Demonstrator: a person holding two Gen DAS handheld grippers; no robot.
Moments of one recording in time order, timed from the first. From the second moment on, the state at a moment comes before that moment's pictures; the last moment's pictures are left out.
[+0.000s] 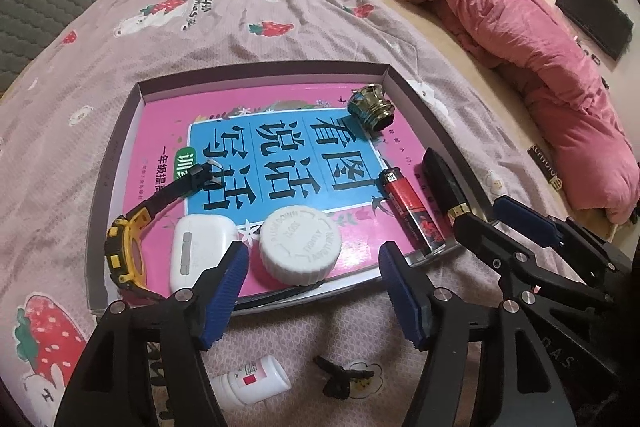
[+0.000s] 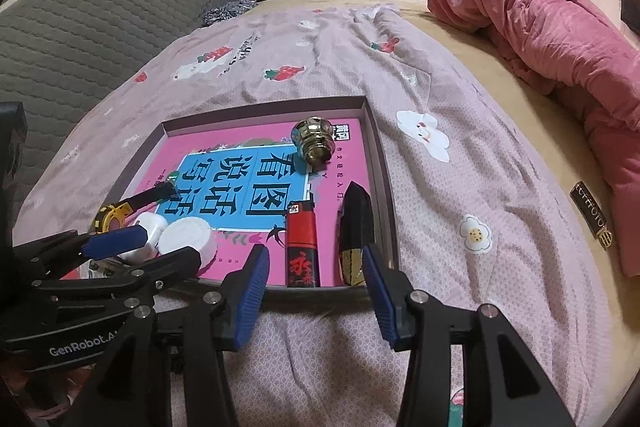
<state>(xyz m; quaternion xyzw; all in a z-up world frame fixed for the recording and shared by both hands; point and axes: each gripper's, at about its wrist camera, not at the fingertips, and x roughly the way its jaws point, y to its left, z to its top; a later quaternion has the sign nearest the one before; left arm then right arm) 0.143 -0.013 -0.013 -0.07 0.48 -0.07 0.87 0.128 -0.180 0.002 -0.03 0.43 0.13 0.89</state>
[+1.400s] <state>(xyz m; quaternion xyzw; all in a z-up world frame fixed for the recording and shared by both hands) 0.097 0.029 0.036 -0.09 0.44 -0.03 0.89 0.100 -0.181 0.039 -0.03 0.38 0.14 0.91</state>
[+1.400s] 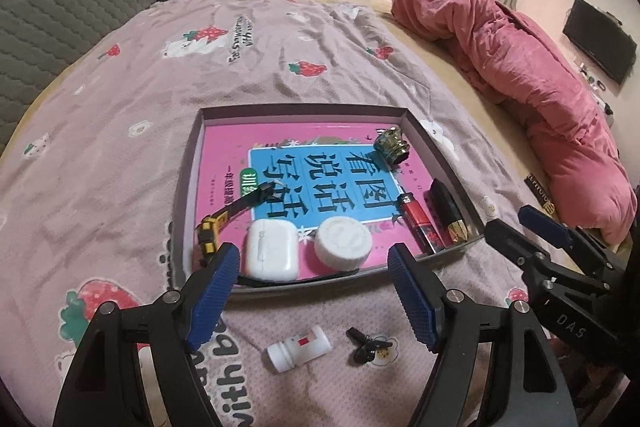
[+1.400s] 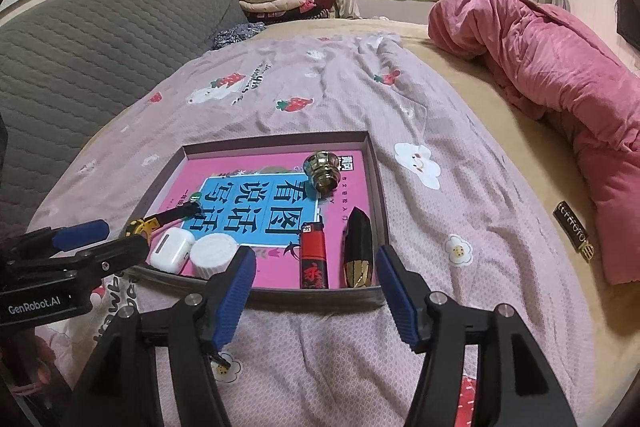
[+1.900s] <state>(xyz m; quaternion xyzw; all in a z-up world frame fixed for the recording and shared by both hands) 0.063 0.031 0.046 -0.09 0.43 -0.04 0.90 0.079 -0.180 0.051 -0.03 0.37 0.15 0.92</state>
